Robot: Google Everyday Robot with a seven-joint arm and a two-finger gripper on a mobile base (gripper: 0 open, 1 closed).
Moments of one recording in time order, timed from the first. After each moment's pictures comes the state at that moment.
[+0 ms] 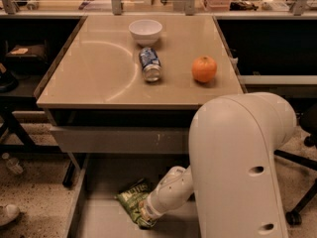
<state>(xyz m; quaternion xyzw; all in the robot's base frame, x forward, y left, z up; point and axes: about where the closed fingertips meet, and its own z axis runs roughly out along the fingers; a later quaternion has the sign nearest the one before) 0.426 0.051 0.361 -0.34 0.91 0.20 0.08</state>
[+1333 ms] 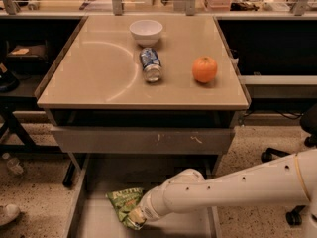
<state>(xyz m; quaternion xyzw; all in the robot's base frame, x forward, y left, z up) 0.396 0.078 0.459 -0.40 0.86 0.27 0.16</state>
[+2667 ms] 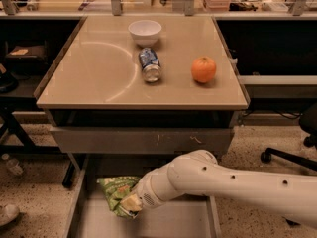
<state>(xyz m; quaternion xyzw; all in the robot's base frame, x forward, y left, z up) 0.394 0.083 0.586 -0.44 0.82 0.30 0.20</state>
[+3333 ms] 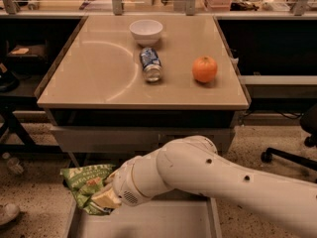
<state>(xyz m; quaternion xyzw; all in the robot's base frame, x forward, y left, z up) 0.360 0.132 0.719 -0.52 0.75 0.32 0.27</state>
